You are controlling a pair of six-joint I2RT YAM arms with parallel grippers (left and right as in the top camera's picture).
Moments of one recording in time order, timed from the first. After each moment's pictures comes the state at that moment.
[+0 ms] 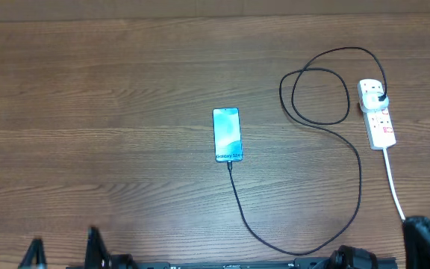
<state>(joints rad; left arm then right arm) 0.04 0.01 1.04 -1.12 -0.10 -0.25 -0.27 0.56 1.71 -0.64 -0.79 0.54</state>
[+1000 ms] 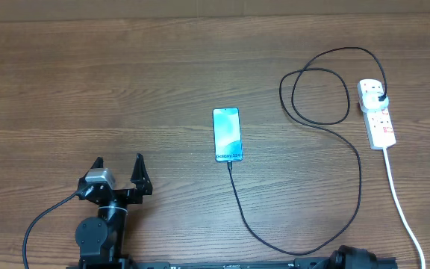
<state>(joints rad) 0.04 0.01 0.01 -0.07 0.07 -0.25 -0.27 0.27 1.70 -0.57 -0.78 0.44</state>
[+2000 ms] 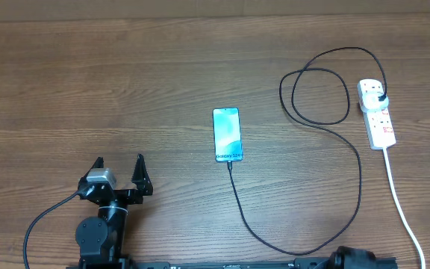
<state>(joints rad) 0.04 0.01 0.01 -0.07 0.07 -0.23 -0.19 0.02 1.73 -0.53 -0.67 0.21</state>
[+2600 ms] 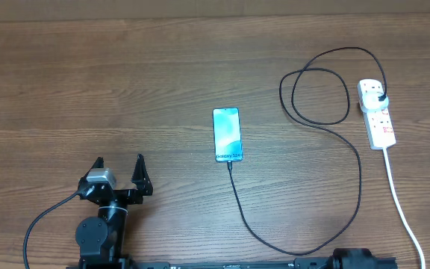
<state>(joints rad) 0.04 0.01 0.01 -0.07 0.07 -0.23 0.00 0.01 1.73 -0.57 -0.66 0.17</state>
